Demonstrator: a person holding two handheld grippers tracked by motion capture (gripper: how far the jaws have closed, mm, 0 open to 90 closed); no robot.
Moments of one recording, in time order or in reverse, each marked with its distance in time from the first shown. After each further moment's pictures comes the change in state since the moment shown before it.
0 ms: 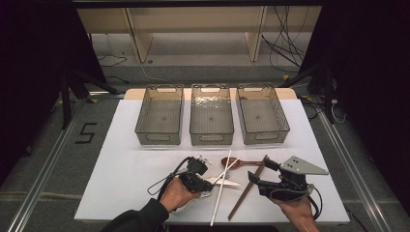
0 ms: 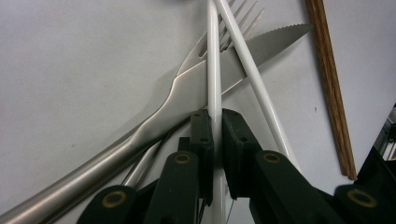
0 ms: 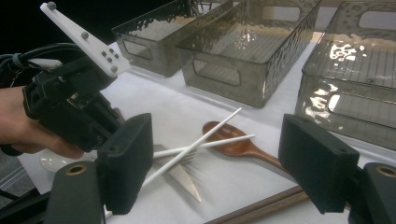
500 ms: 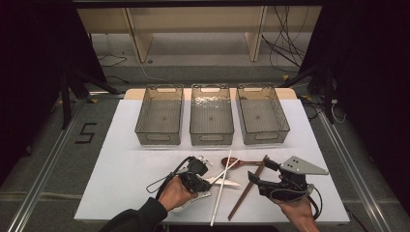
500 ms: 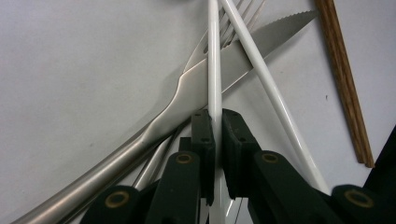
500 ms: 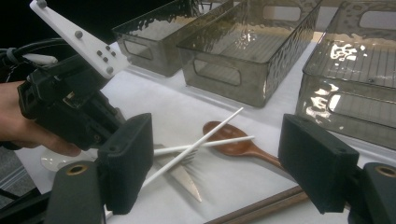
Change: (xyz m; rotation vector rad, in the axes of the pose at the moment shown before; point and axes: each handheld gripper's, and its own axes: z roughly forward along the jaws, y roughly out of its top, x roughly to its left) left arm -0.003 0.000 -0.004 0.020 0.049 0.072; right arm 0.000 0.000 0.000 0.000 0.002 0.002
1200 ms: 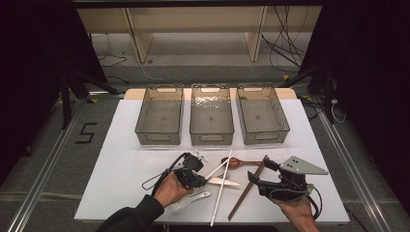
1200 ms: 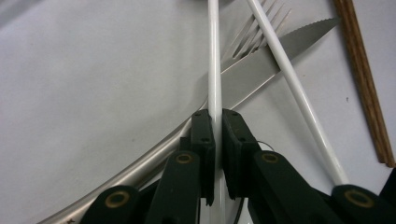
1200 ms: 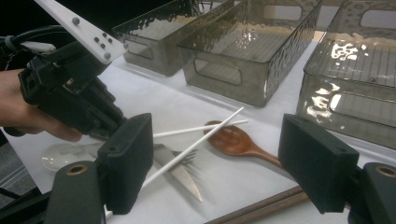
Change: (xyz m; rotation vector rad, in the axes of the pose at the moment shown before) left arm 0.013 0.001 -0.010 -0.015 0.052 0.006; right arm 0.000 0.000 0.000 0.003 0.001 -0.002
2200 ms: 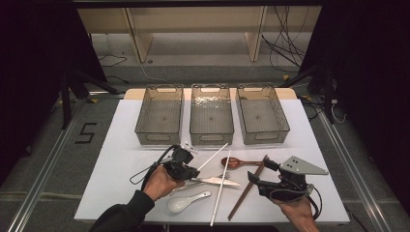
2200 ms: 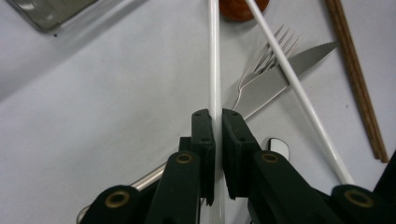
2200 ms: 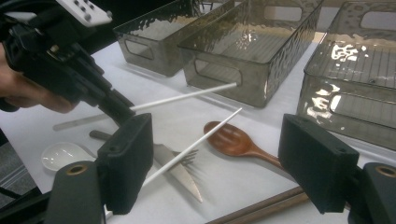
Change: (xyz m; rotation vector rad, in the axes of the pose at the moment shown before) left arm 0.019 0.002 -0.035 -0.069 0.005 -0.006; right arm 0.000 0.000 0.000 0.000 0.000 -0.001
